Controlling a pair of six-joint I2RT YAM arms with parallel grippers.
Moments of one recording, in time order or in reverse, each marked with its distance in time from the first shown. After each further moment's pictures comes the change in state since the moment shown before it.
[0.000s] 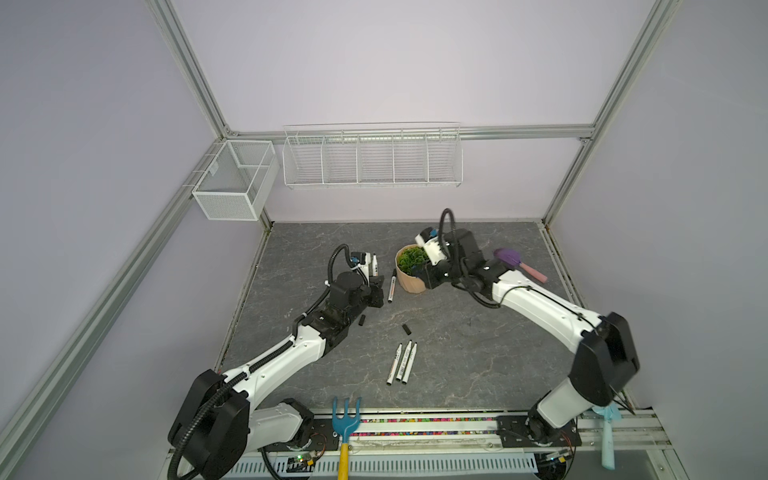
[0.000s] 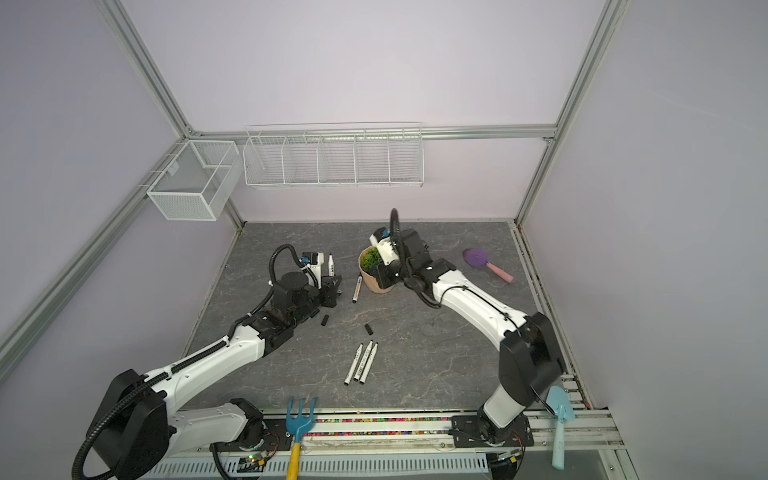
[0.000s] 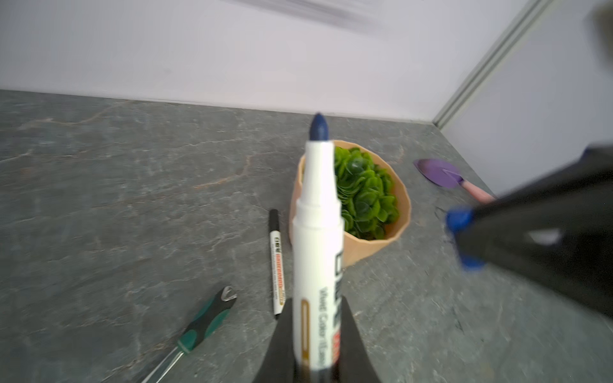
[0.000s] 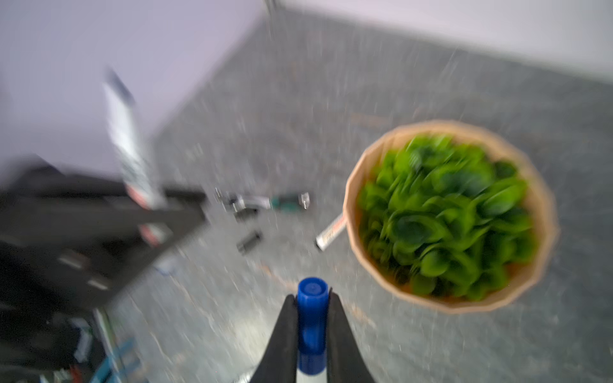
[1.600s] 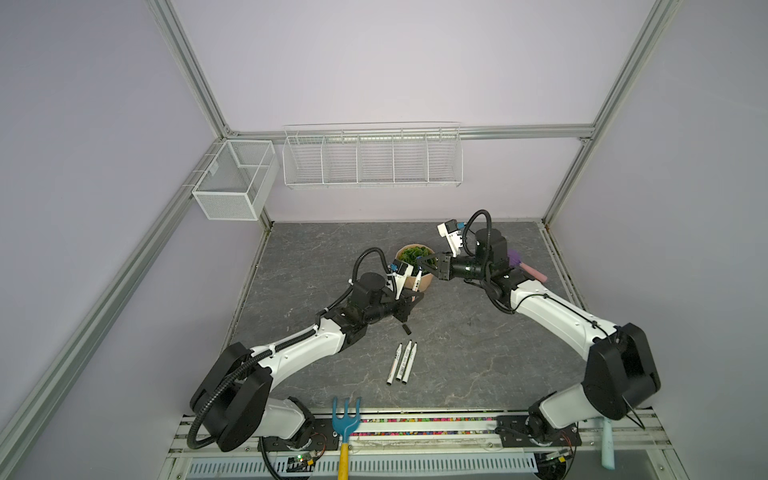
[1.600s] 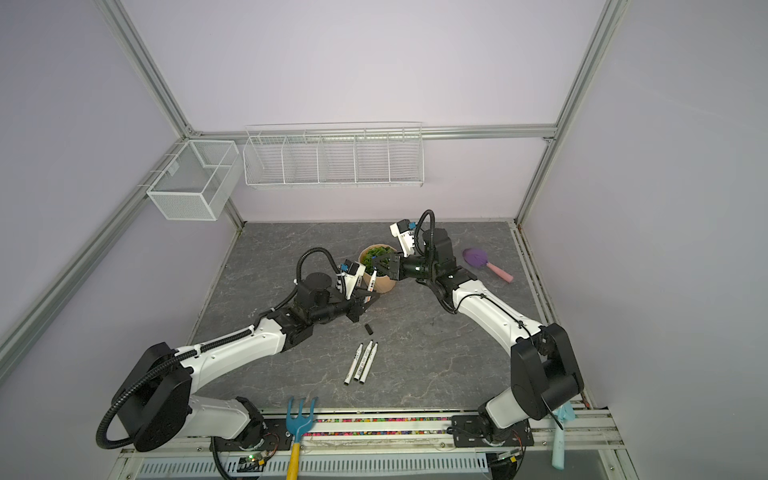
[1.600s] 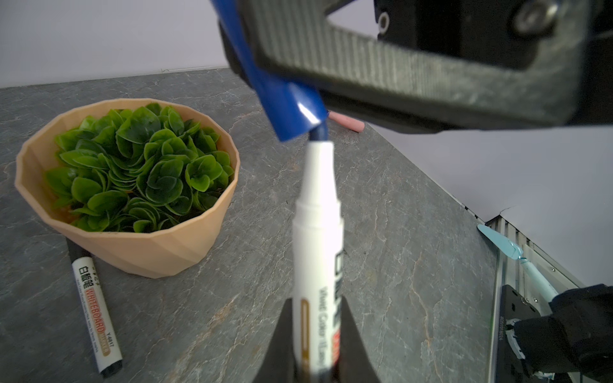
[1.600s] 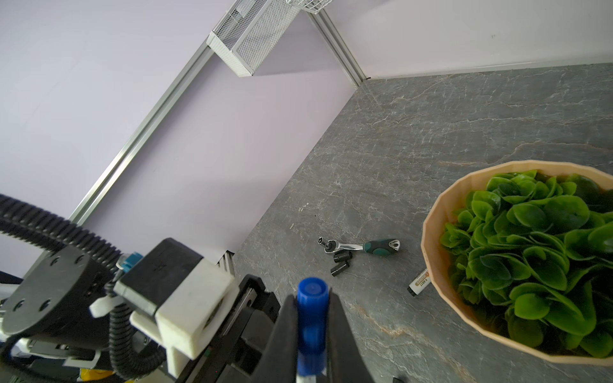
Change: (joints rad) left arm -0.112 0.135 0.062 0.077 0.333 0.097; right arm -0.092 -0.038 -0.177 0.357 -0.386 0.292
